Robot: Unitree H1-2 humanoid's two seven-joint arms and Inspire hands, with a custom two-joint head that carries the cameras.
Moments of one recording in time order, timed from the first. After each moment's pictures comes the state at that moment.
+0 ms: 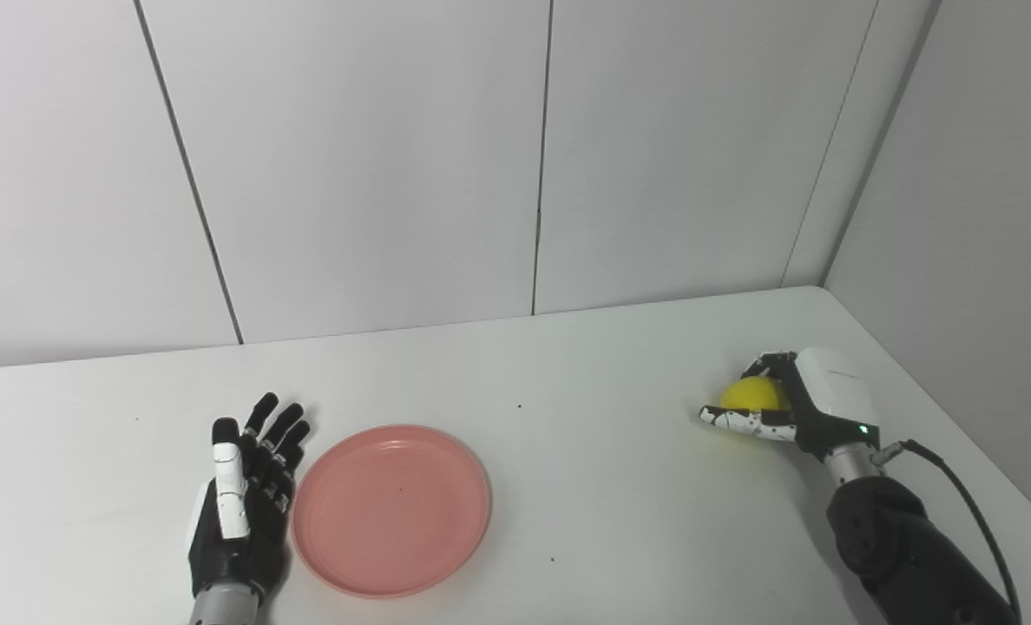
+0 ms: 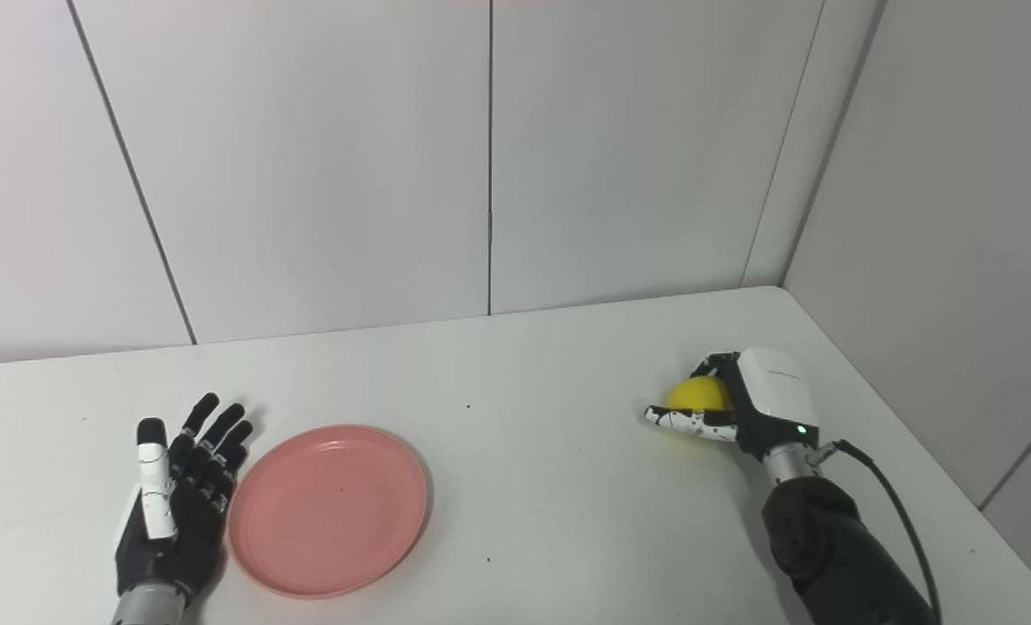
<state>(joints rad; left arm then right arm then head) -0.24 -0.07 0.09 0.10 -0.30 0.19 -0.05 -0.35 -0.56 0.10 0.50 -0.64 -0.04 -0.32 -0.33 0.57</state>
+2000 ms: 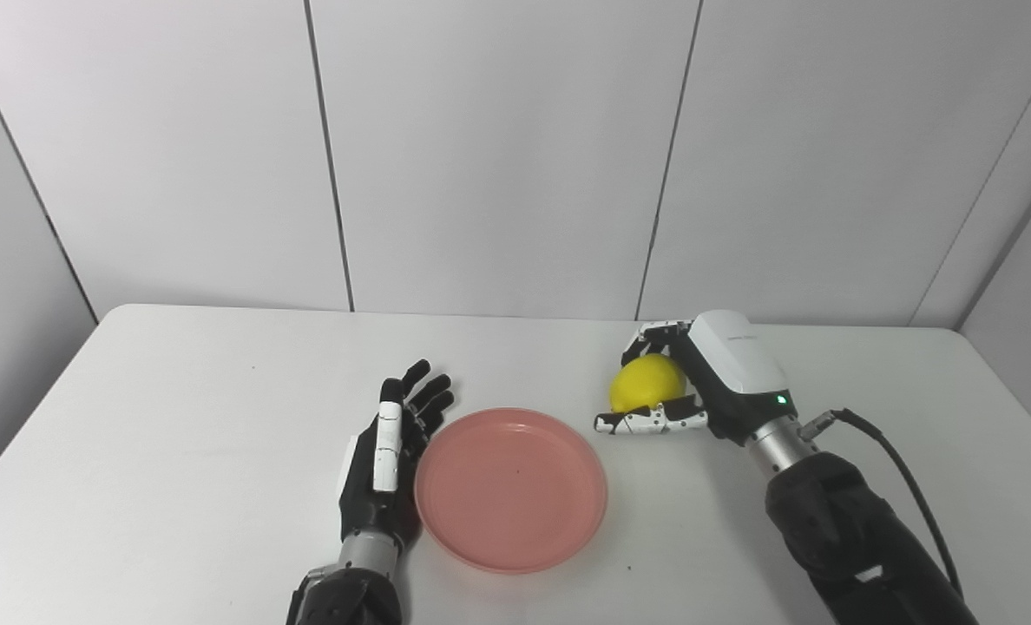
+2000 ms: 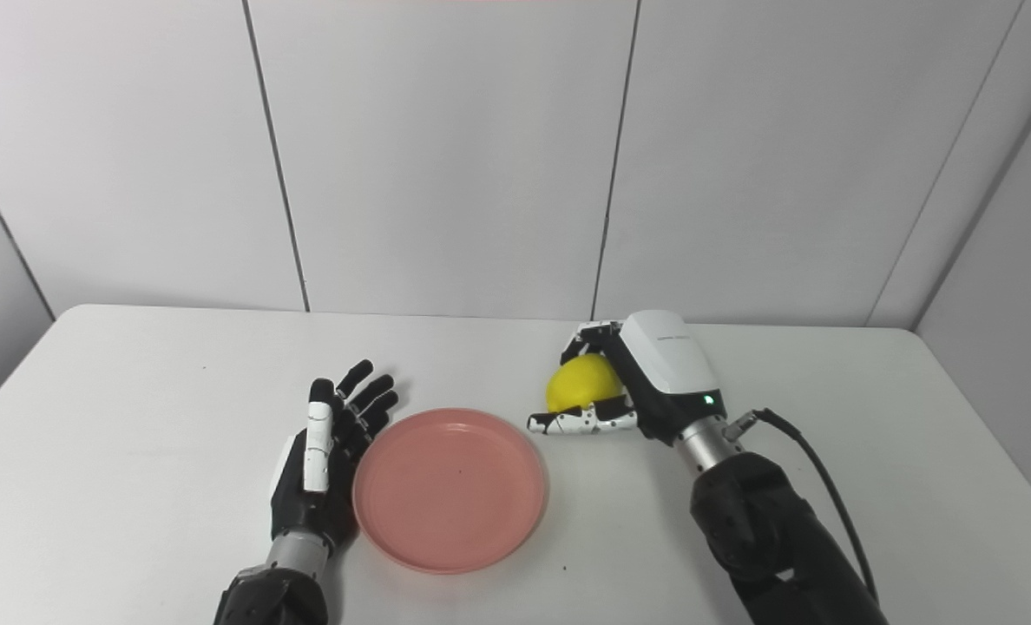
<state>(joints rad) -0.24 -0.18 0.06 0.16 -0.21 0.10 -0.01 -0.49 -0.38 0.28 0.10 -0.72 -0.08 0.00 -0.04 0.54</state>
